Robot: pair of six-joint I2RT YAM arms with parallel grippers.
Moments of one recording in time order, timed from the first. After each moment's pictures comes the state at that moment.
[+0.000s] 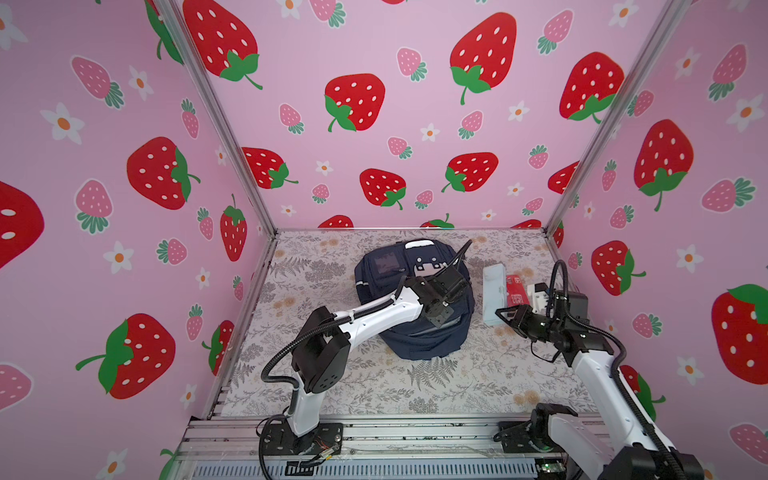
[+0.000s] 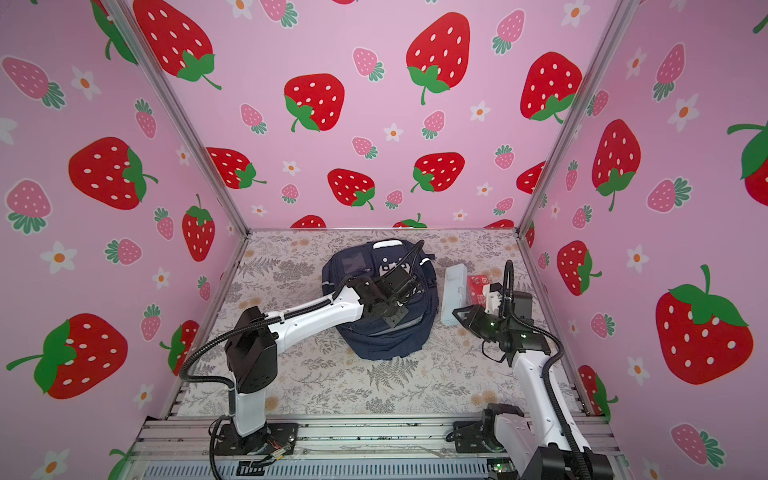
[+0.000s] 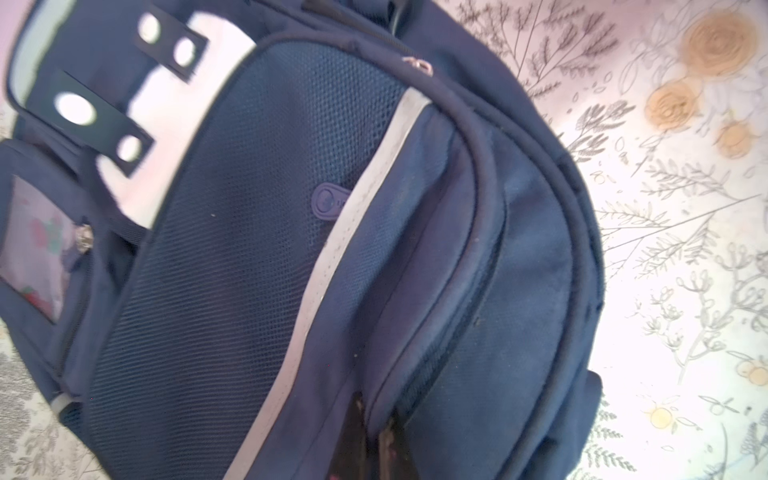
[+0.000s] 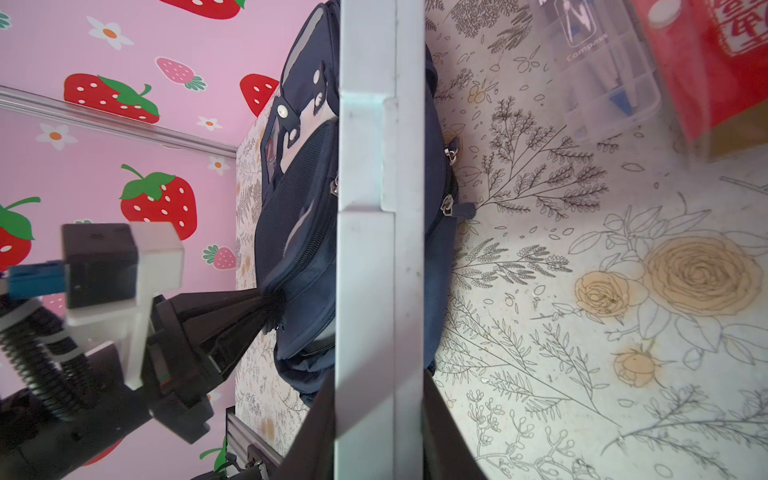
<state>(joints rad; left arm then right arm) -0.92 1.94 1.66 -0.81 -0.24 -0.05 0.00 0.94 0.63 -0.47 -0.68 0.53</state>
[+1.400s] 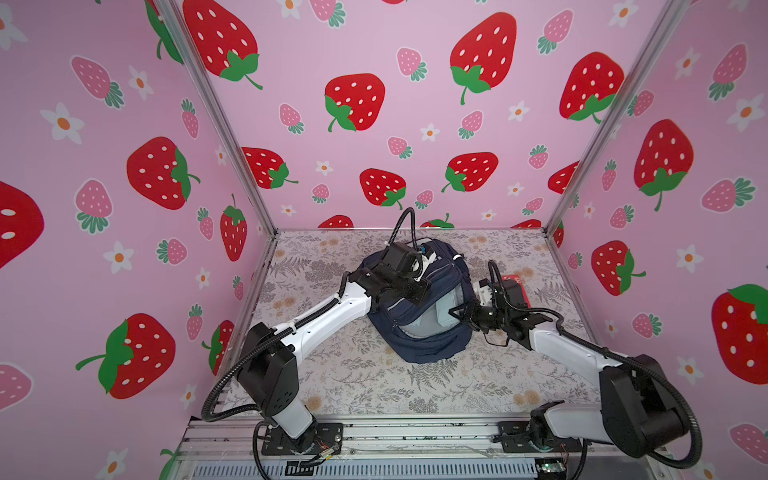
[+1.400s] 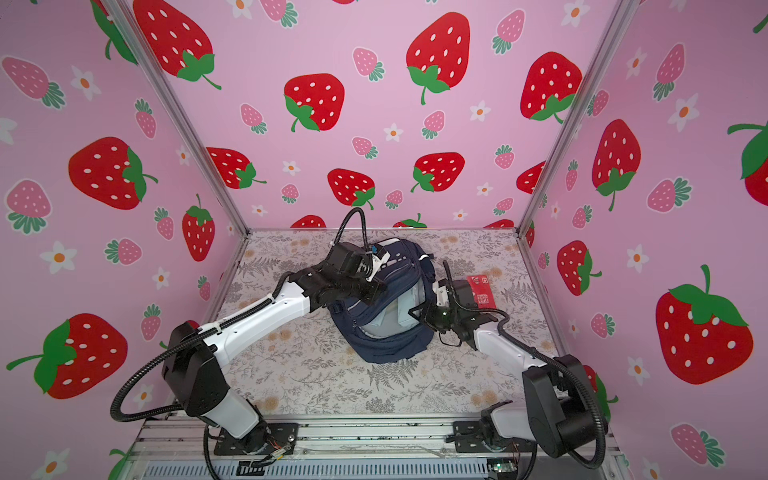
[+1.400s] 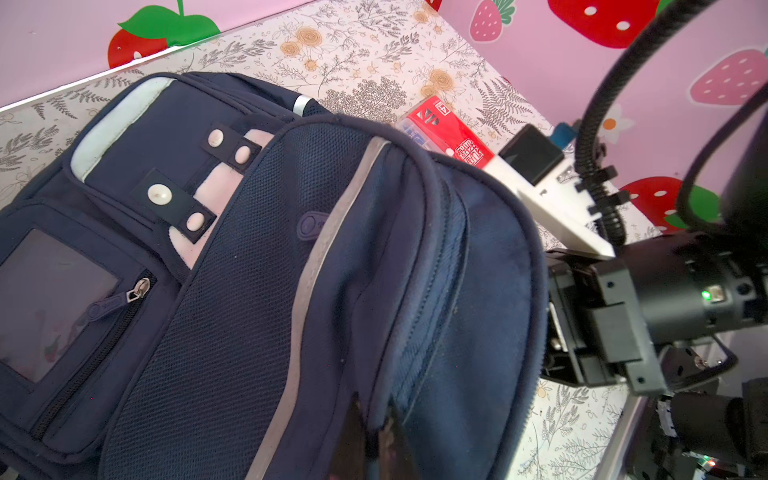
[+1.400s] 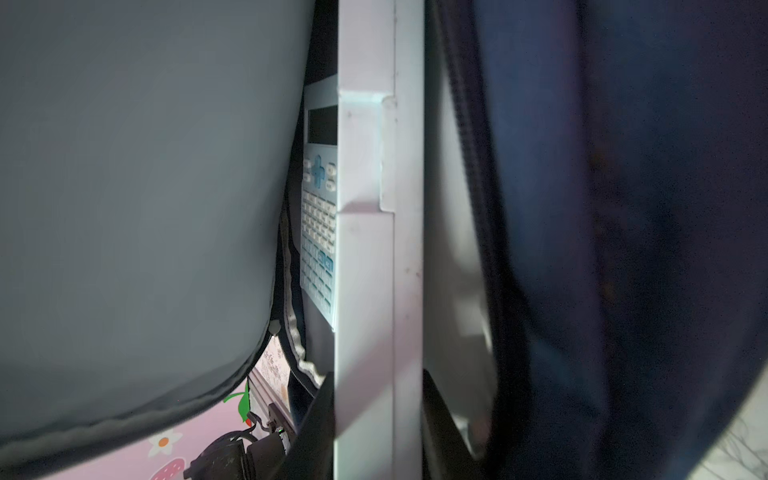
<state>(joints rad) -0.70 1.63 1.40 -0.49 0.20 -0.10 0.46 1.36 0.67 -0.03 -0.55 0.83</state>
